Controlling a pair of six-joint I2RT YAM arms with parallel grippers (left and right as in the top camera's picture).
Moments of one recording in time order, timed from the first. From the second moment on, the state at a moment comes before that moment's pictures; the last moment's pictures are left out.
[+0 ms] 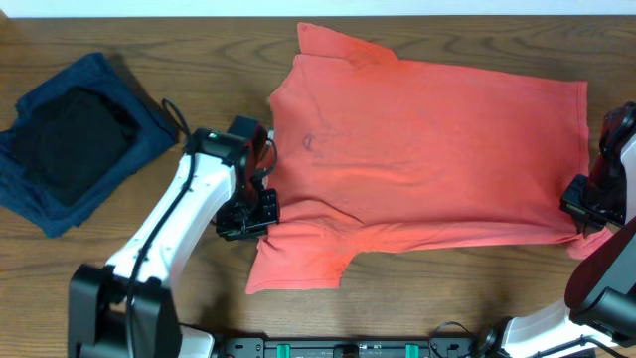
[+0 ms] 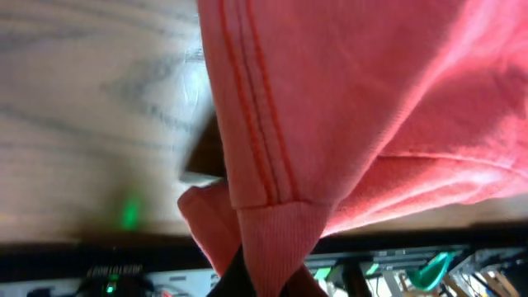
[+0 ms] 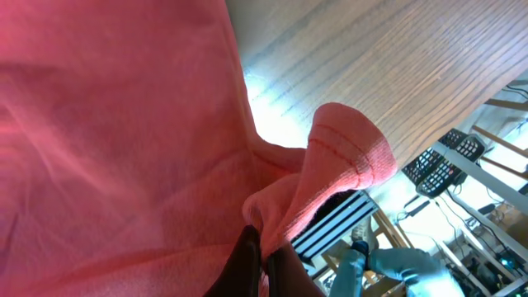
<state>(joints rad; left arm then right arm) -0.30 1.57 1.15 -1.33 0.26 -0.40 -0.47 1.77 1.39 -1.44 0.30 0.31</state>
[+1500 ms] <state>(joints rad) -0.29 1.77 1.15 -0.22 0.15 -0.49 -0.47 1.91 1.38 -0.86 0.19 0.33</state>
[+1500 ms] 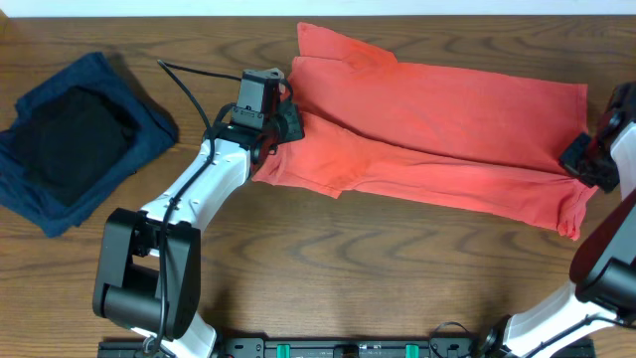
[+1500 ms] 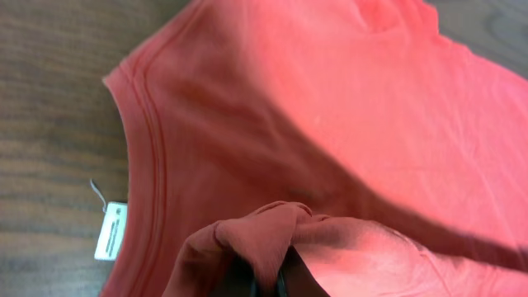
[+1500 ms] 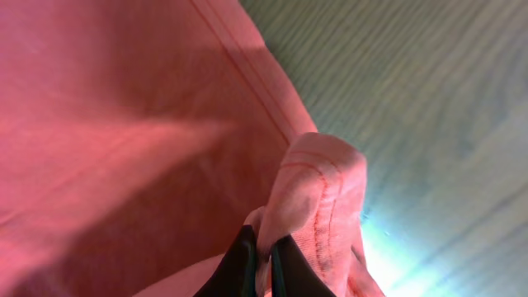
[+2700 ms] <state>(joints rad) -0.33 1.79 1.11 -0.47 0.12 -0.45 -0.49 1.91 1.17 -0.91 0.08 0.28</state>
